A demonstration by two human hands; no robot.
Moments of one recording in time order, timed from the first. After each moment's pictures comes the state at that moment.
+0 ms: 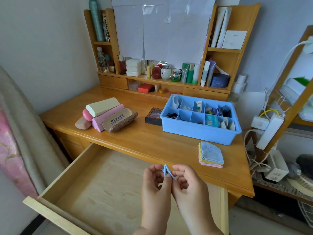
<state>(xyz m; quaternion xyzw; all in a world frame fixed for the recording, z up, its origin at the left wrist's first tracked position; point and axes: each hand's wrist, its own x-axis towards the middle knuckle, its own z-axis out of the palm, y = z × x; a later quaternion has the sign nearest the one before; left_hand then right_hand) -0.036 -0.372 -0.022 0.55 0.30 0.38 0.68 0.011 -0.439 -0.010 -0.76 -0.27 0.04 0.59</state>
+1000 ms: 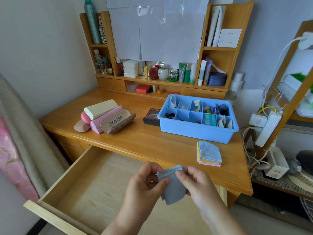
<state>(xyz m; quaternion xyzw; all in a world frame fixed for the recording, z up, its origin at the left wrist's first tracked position) -0.061 -0.344 0.003 0.69 0.19 0.27 0.65 0.042 -0.459 -0.006 -0.65 -0.24 0.27 0.67</state>
